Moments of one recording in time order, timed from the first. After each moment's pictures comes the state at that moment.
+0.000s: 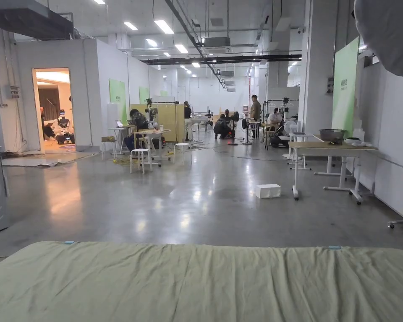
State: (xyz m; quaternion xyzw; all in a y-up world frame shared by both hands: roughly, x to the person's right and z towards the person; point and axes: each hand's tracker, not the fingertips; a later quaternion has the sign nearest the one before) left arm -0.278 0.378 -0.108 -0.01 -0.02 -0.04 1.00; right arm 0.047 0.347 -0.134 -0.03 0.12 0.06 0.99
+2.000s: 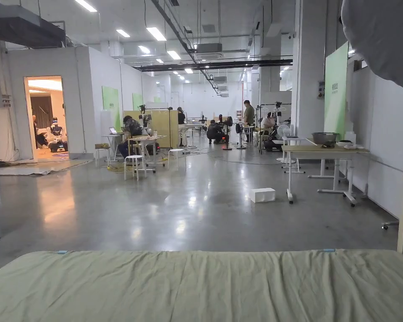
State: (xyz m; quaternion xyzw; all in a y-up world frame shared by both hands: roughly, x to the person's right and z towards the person) left arm -0.286 0.377 -0.109 -0.03 0.00 -0.01 1.00; right arm 0.041 0.360 -0.136 -0.10 0.05 -0.10 0.99
